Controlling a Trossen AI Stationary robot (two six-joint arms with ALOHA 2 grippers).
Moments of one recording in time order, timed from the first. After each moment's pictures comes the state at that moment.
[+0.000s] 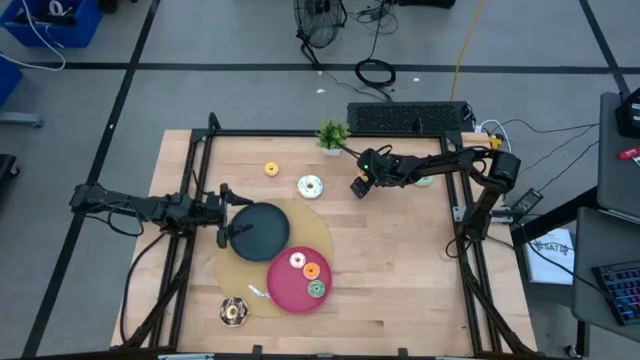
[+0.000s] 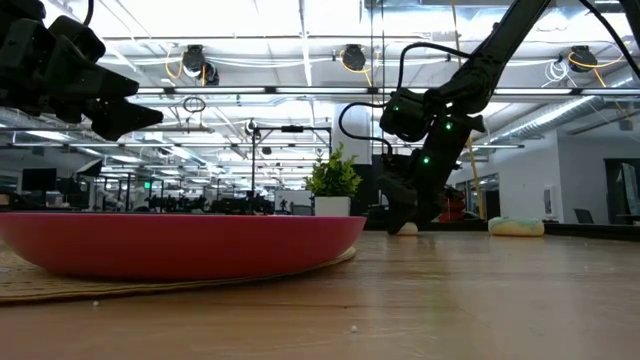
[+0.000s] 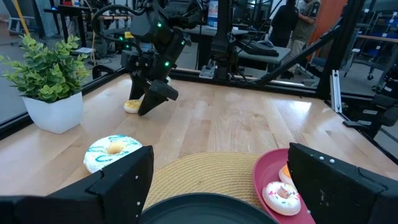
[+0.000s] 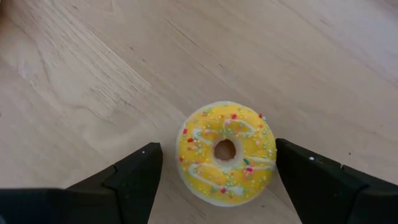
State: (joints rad) left arm -0.17 0.17 0.01 0.08 -0.24 -0.13; right arm -0.45 1.76 0.83 -0.17 0.21 0.34
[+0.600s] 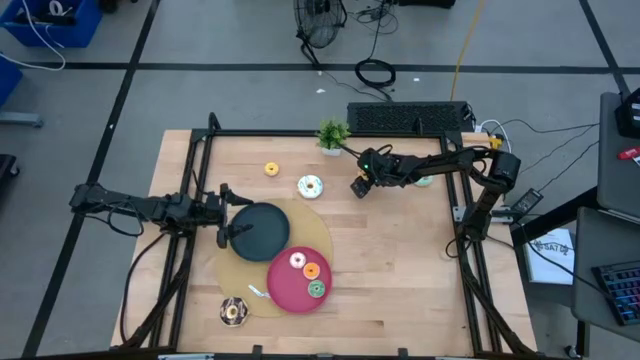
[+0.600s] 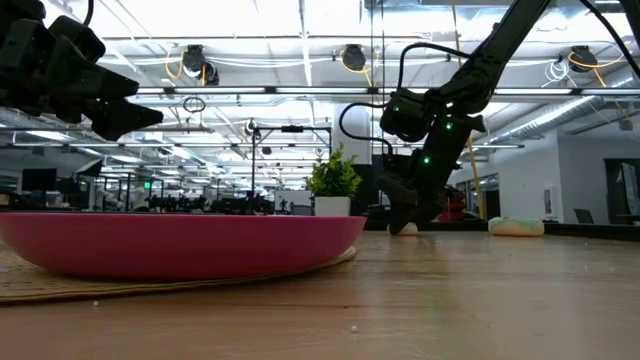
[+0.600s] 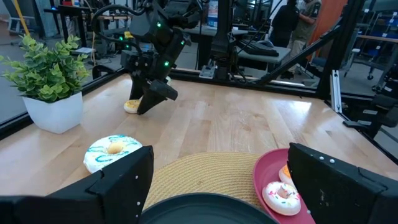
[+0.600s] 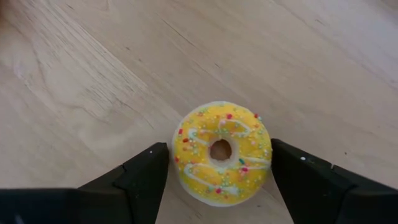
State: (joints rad) left arm -0.17 0.17 0.01 0.08 -0.24 -0.13; right arm -0.45 1.76 0.82 -0.17 0.21 0.34
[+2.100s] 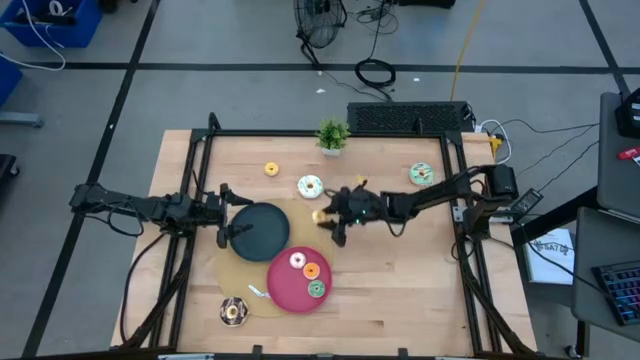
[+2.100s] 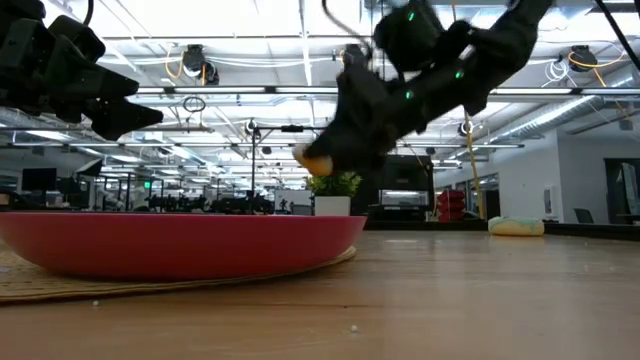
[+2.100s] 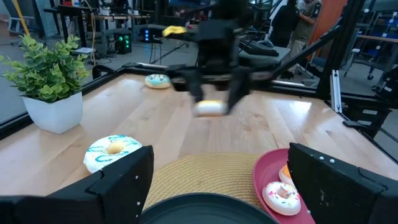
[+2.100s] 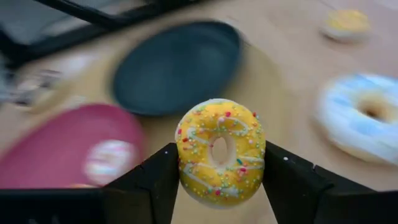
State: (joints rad) left arm -0.17 0.17 0.01 0.08 -0.24 -0.13; right arm -0.02 1.76 0.82 0.48 0.00 0.30
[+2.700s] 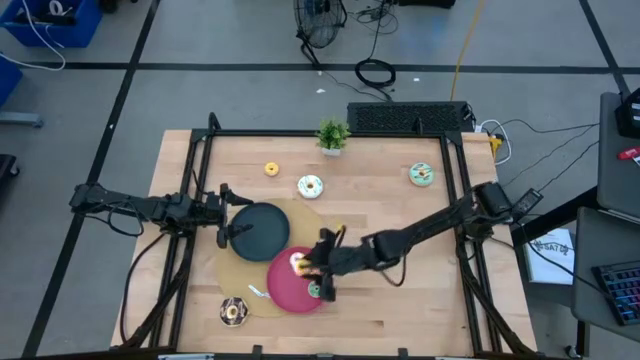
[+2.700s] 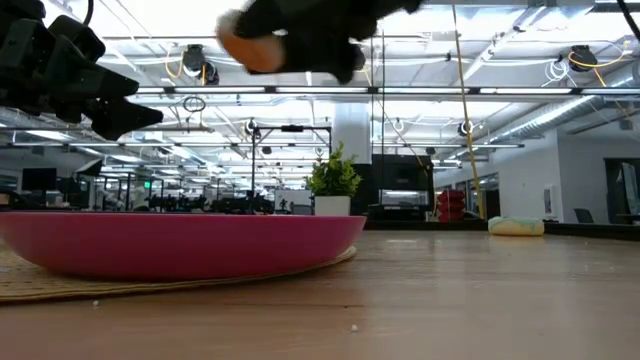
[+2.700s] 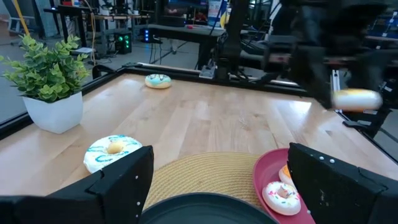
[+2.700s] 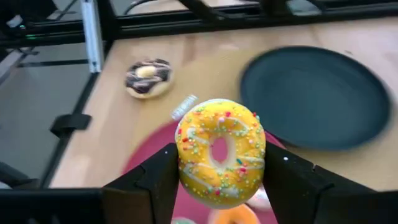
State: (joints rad) left arm -0.17 0.17 0.01 0.08 -0.24 -0.13; right arm 0.35 1.87 1.28 0.06 0.23 0.27
